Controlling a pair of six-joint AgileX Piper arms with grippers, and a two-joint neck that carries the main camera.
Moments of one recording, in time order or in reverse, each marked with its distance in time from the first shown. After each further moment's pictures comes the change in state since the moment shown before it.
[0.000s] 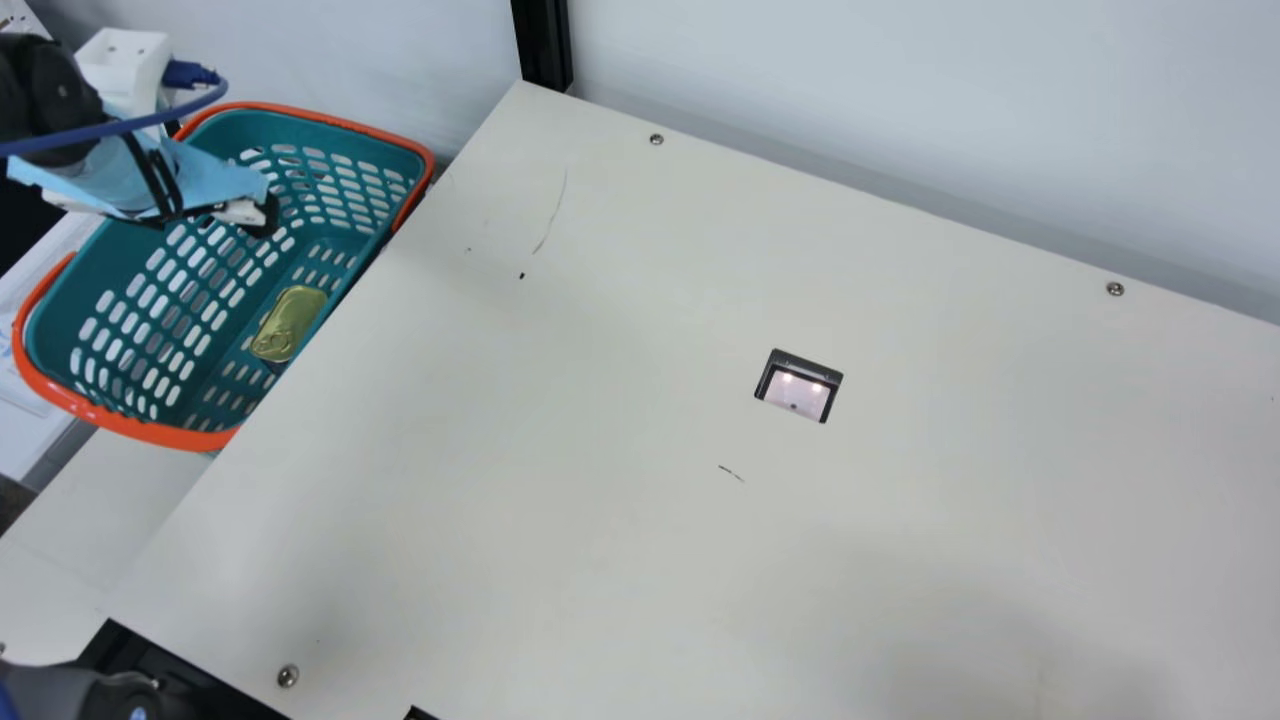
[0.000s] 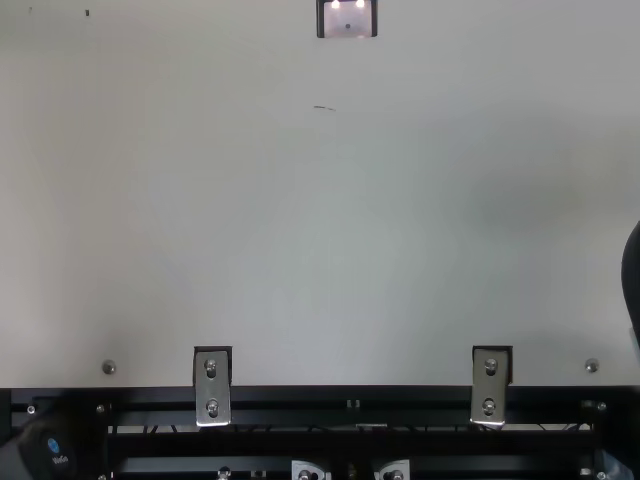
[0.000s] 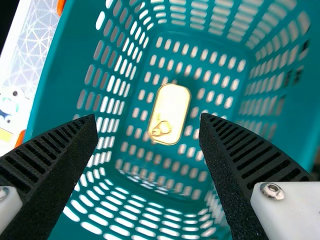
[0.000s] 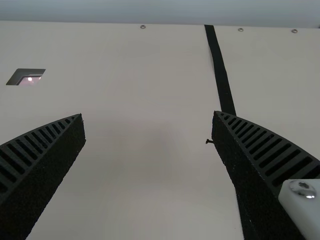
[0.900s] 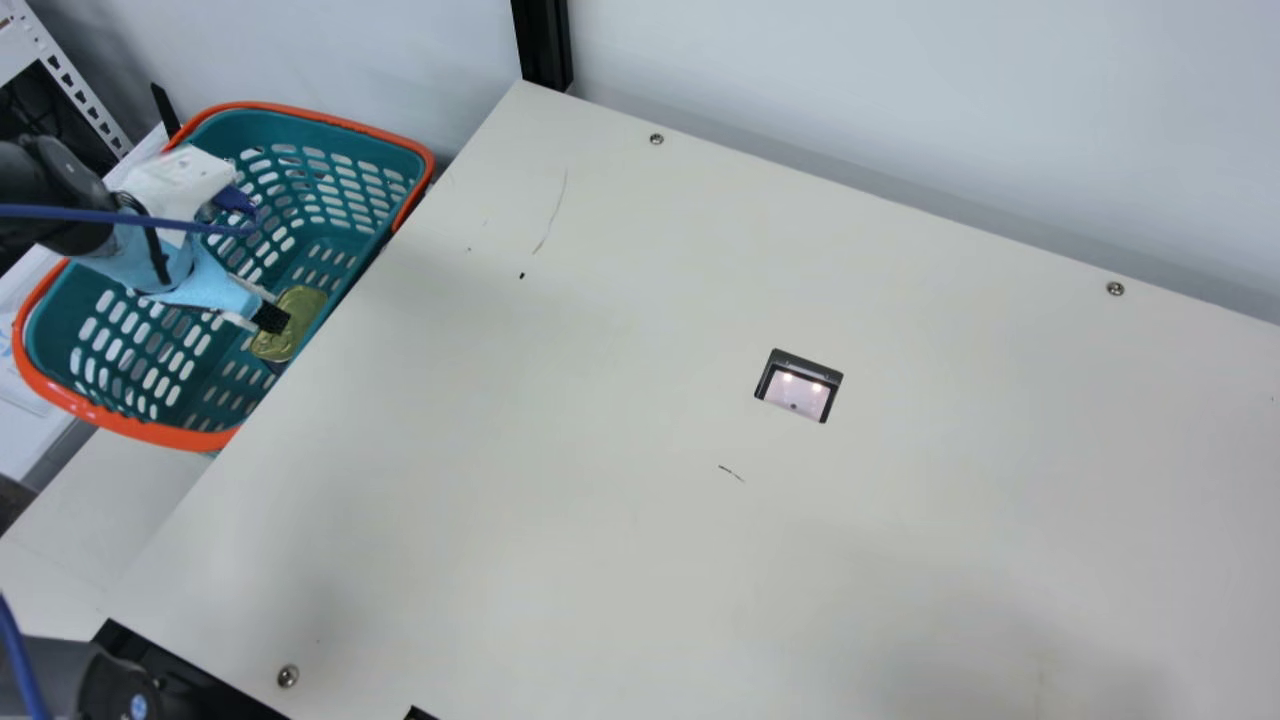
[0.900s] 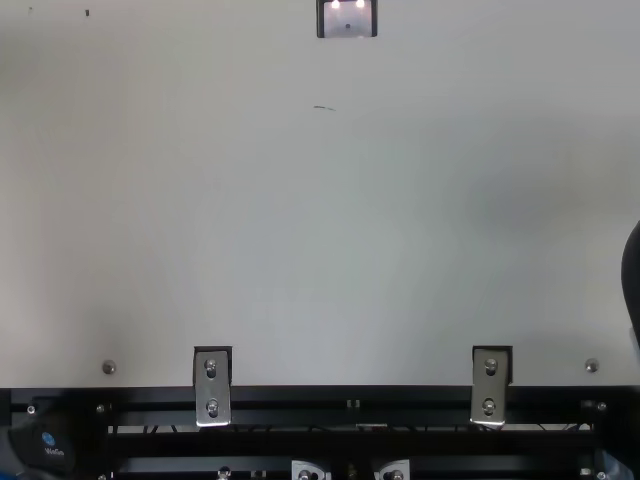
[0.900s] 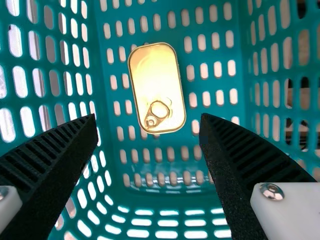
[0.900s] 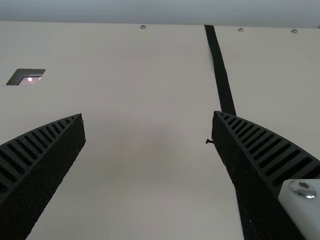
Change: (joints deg) left arm 7.1 15.2 0.8 -21.2 -7.9 48.1; right arm 0.0 0.0 0.0 0.0 0.0 0.0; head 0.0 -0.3
